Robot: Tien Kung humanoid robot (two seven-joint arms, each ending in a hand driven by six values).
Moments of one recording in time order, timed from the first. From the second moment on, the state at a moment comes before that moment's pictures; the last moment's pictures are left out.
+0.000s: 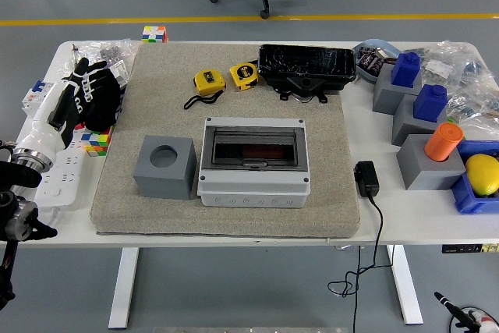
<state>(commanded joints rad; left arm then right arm) -0.18 0.17 -1.55 -1.30 1.29 -0.11 -0.05 0.19 -0.12 1.16 0.18 -1.49 -0.11 0.02</state>
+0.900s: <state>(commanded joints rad) -0.18 0.16 -1.55 -1.28 1.23 -0.10 -0.10 0.18 -0.11 1.18 0.18 -1.49 -0.11 0.02</state>
